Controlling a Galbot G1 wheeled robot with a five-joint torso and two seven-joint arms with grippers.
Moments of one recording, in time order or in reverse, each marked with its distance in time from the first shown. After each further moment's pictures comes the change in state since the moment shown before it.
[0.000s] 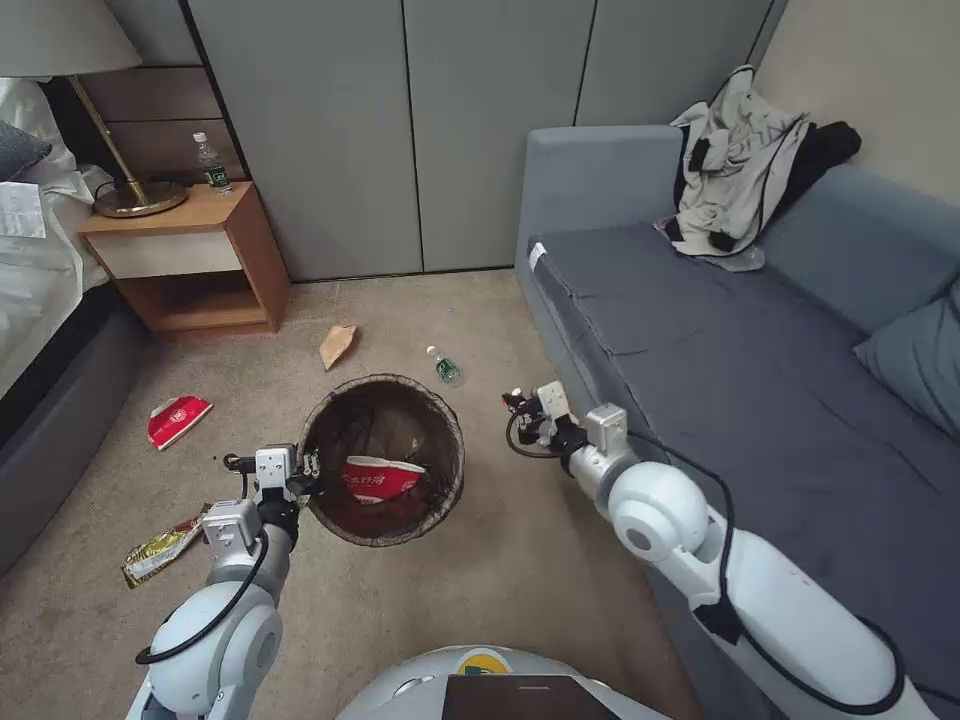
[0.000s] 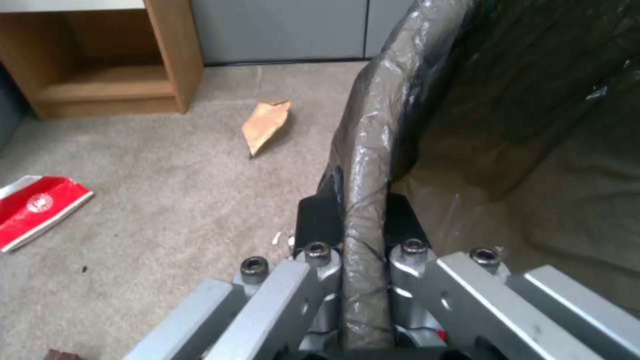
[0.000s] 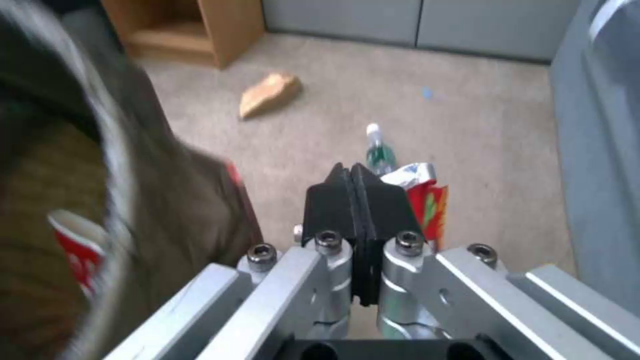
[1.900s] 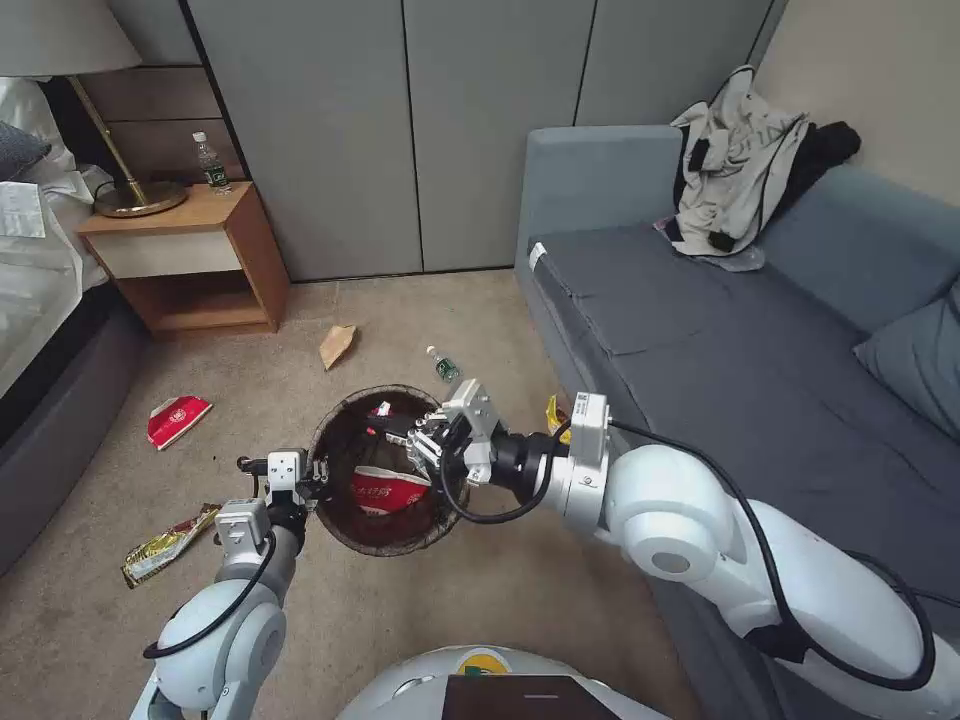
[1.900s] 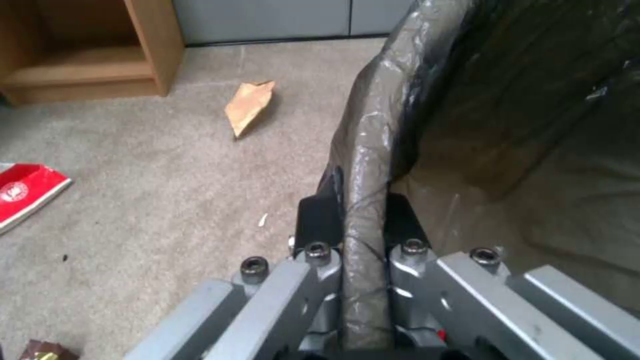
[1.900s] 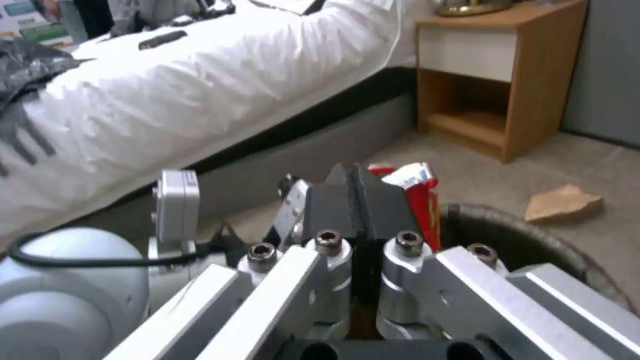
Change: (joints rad) left arm -0.011 0.006 0.010 0.016 0.000 0.039 0.026; right arm 0.328 -0.056 -0.294 0.196 0.273 0.045 -0.238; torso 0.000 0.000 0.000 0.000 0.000
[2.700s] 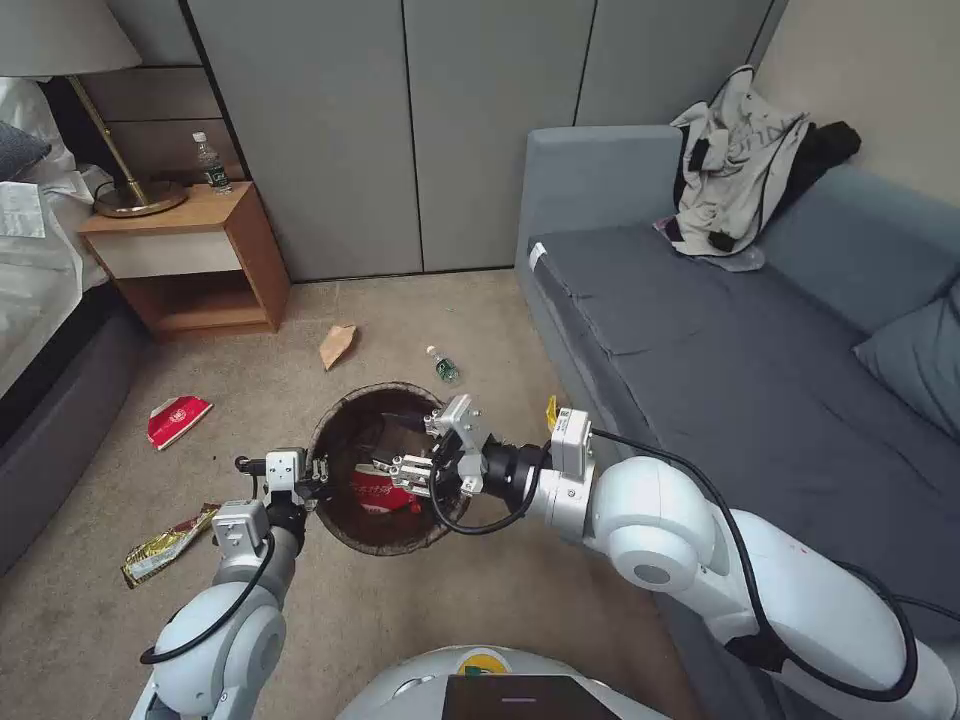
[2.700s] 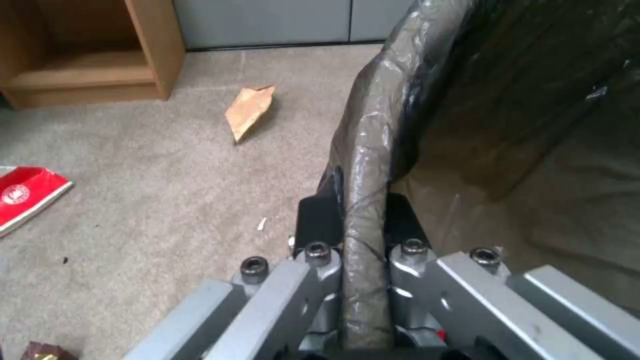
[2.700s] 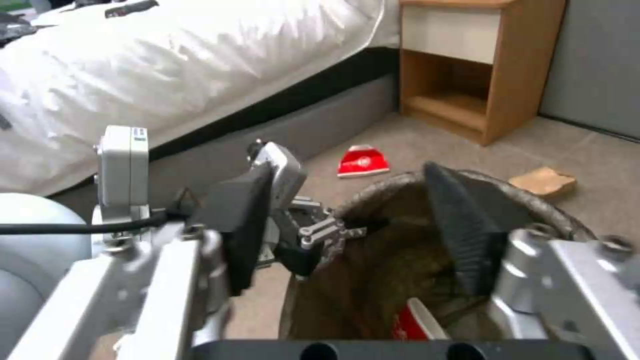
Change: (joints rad) left arm 0.009 -0.009 -0.001 -0.016 0.005 -0.003 0.000; right arm -0.027 0.021 -0.025 -0.015 -0.089 -0.023 0.022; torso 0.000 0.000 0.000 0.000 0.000
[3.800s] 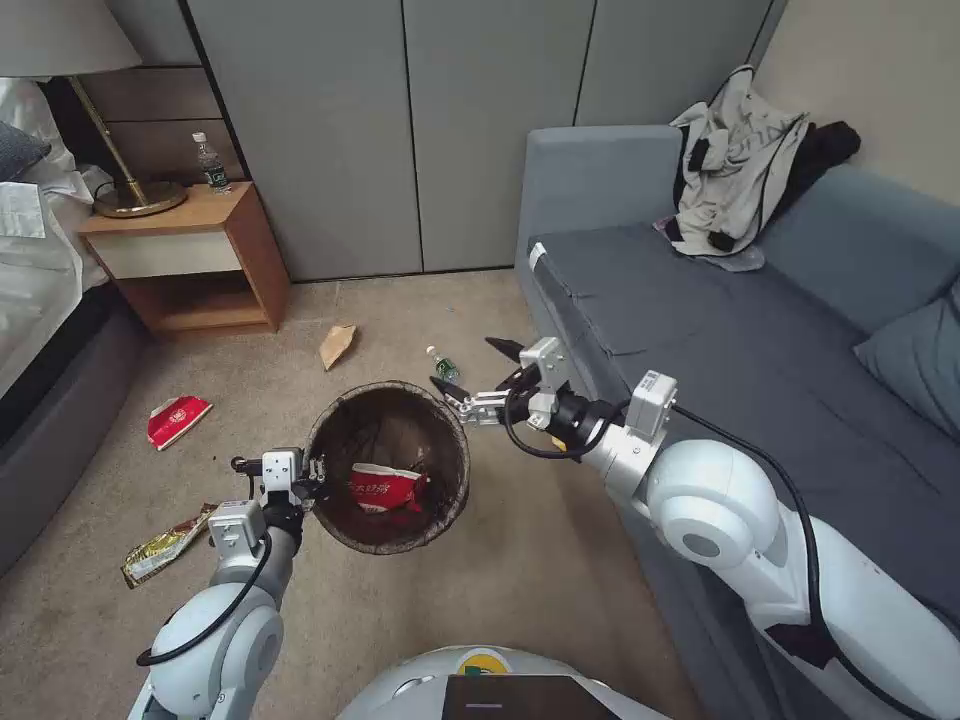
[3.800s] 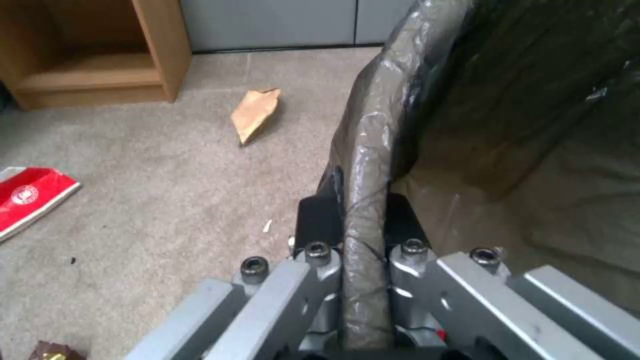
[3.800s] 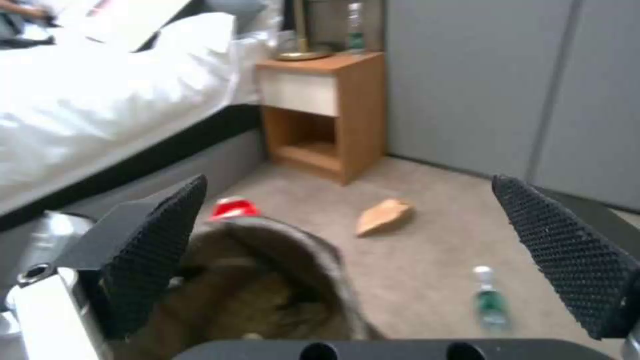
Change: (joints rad) left arm 0.002 -0.002 -0.013 -0.003 -0.004 -0.003 -0.002; right arm -0.235 -0.038 0.345 0.009 -0.100 0.095 0.061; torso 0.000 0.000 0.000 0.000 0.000
